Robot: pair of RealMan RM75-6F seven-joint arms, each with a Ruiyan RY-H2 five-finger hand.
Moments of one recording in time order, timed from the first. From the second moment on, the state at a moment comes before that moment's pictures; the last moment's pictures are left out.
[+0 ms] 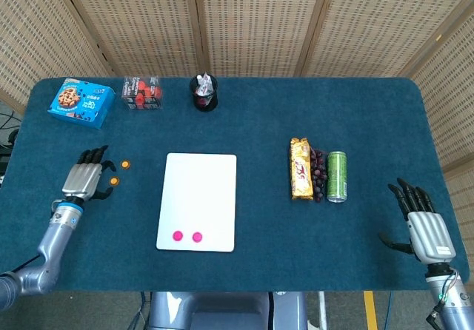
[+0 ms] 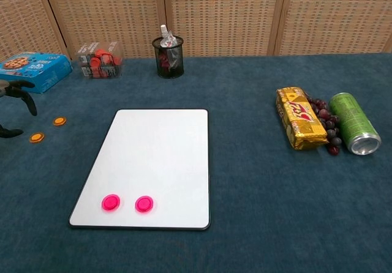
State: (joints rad) left arm -0.59 -1.42 -0.08 -1.25 1.01 0.93 0.16; right arm 0.15 -1.11 0.06 -1.66 -1.46 1.36 0.07
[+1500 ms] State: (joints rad) left arm -0.60 -1.57 -0.13 -1.02 1.01 0.79 0.18; right arm 0.15 -1.10 0.06 -1.66 -1.45 1.36 0.07
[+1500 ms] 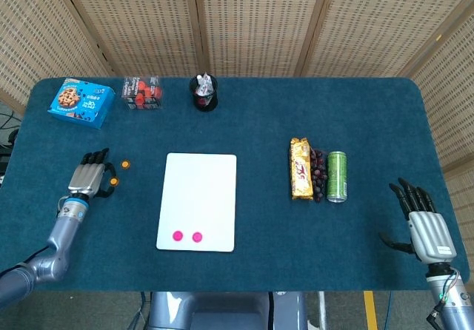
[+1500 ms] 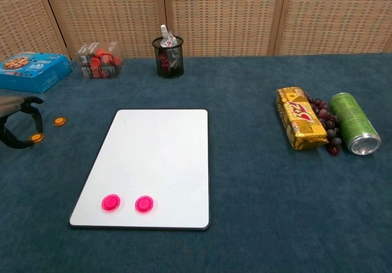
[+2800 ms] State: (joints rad) left arm -0.62 -1.48 -0.12 -1.47 1.08 0.88 0.34; right arm 0.15 -1.10 0.06 -1.66 -1.46 1.36 0.09
